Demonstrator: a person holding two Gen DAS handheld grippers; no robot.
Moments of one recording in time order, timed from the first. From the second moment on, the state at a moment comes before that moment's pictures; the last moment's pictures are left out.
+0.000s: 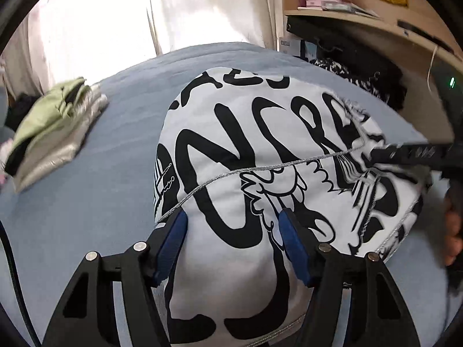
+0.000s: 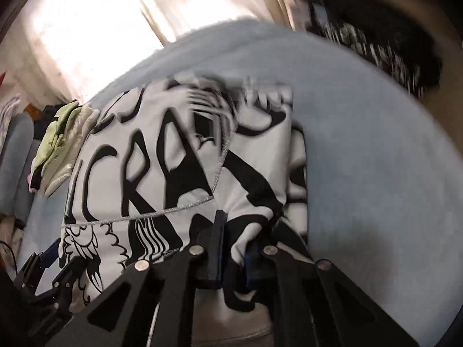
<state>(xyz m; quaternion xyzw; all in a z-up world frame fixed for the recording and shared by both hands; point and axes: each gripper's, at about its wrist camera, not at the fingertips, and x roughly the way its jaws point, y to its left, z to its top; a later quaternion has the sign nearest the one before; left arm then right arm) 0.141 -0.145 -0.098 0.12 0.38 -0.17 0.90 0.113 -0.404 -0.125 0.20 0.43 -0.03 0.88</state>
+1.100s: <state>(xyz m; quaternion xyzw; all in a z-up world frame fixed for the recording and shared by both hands) 0.294 -0.126 -0.086 -0.04 0.47 -0.17 0.87 0.194 -0.478 -0.115 0.31 0.40 0.05 0.86</state>
